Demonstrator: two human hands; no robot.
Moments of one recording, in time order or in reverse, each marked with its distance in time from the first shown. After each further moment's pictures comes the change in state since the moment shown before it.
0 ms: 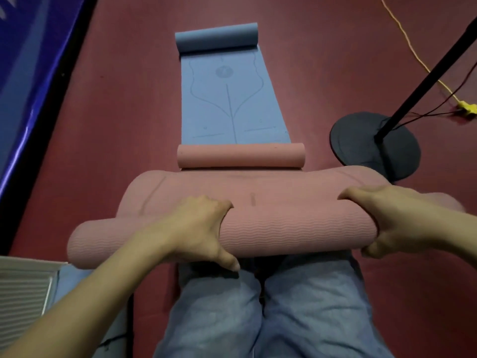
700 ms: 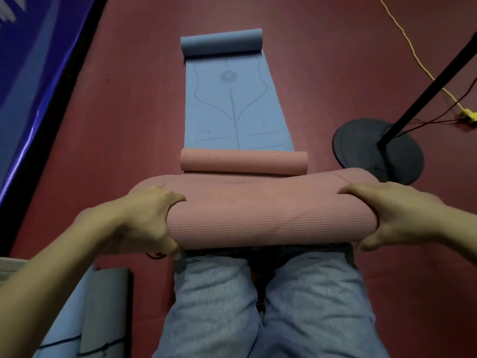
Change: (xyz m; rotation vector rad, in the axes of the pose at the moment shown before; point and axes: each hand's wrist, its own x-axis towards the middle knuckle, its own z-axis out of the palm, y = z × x) left_hand -0.005 -0.095 -0.003 -0.064 -0.039 -0.133; right_hand 0.016 0.018 0.000 0.125 0.055 0.042
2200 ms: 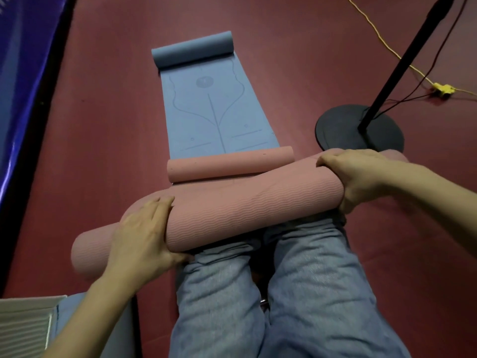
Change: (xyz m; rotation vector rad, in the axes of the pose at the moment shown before) left_hand -0.008 0.019 0.054 0.068 0.493 -0.078; right_hand 0.037 -0.010 -0.017 -0.114 0.034 0.082
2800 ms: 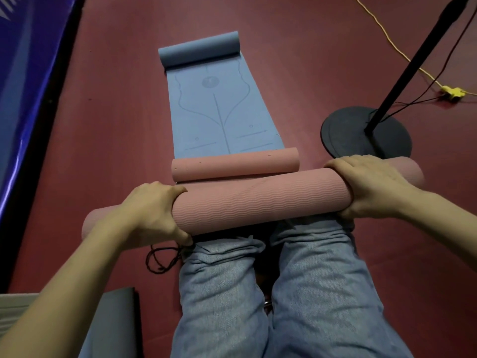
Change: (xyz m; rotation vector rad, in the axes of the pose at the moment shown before) left_hand 0.061 0.001 -0.048 0.067 -0.308 0.071; right_hand -0.007 0.008 0.035 0.013 0.290 -0.066
